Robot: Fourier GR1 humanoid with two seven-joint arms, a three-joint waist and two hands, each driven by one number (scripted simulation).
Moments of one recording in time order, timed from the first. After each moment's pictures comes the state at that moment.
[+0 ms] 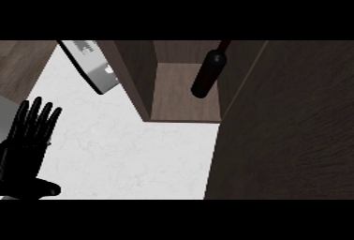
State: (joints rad) left arm 0.06 0.51 -0.09 -1.53 0.79 -0.22 -0.41; right arm 0.20 -0.91 0.86 -2.51 -0.01 -0.33 0.03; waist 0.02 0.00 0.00
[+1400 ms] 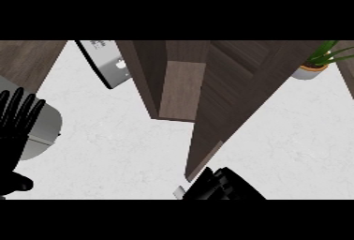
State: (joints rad) left arm 0.01 0.59 -0.01 -1.45 0.86 -0.36 -0.35; right arm -0.45 -0.32 0.74 -2.21 -0.13 -0.33 0.46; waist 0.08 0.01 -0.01
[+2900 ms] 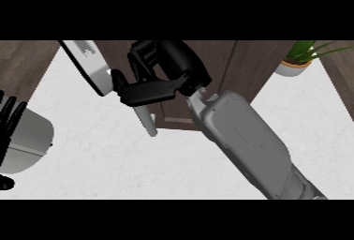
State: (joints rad) left arm 0.01 0.56 0.14 -1.36 0.84 -0.46 -0.31; right arm -0.96 0.00 0.35 -1.25 -0.35 -0.11 0.21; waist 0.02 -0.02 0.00
